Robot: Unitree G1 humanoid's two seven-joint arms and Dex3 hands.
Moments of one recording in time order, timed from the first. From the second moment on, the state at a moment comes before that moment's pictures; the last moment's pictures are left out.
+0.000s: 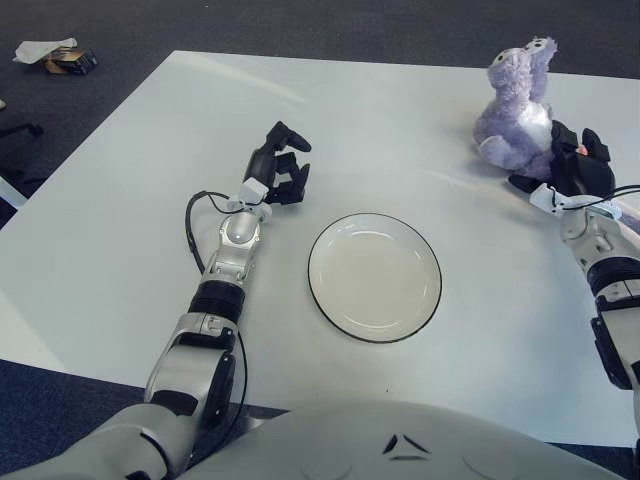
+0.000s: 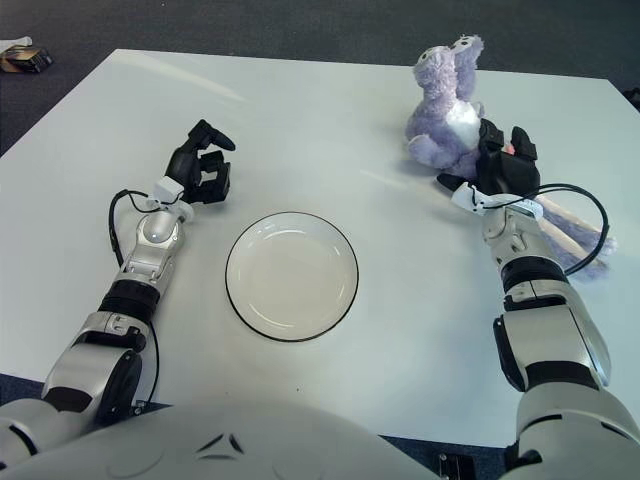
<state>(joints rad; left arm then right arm) -0.40 0.10 -0.03 0.56 0.09 -0.51 -0.04 -0.63 -0.69 0.25 1.09 -0.61 -0.24 -0.45</state>
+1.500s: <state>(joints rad) -0.40 0.09 -0.02 0.56 0.08 -0.51 -0.05 -0.66 -0.66 0.27 1.13 -0.58 -0.14 -0.56</state>
